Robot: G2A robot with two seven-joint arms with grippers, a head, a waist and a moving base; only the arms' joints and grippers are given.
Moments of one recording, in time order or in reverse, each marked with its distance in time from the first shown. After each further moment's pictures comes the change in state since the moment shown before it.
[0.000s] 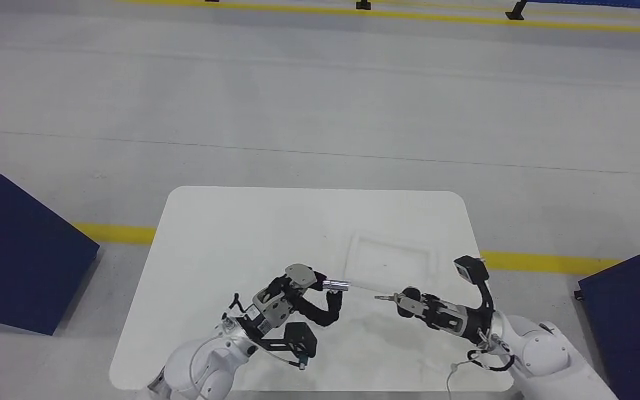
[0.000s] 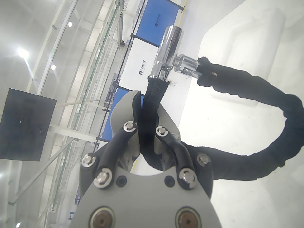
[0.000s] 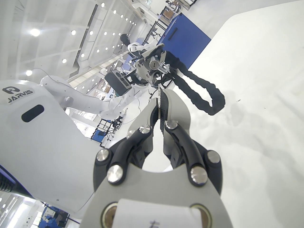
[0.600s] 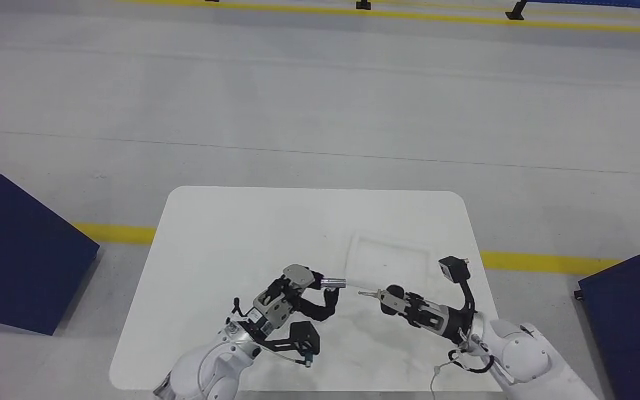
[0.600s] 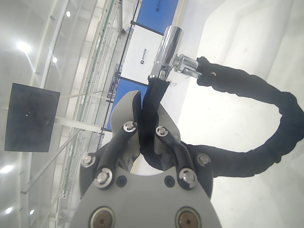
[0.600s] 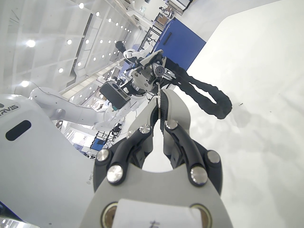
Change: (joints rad) left arm 0.017 -0.010 0.012 0.004 0.055 0.038 -0.077; right arm 0.007 -0.029 -0.067 -0.051 -0.107 0.089 -0.148
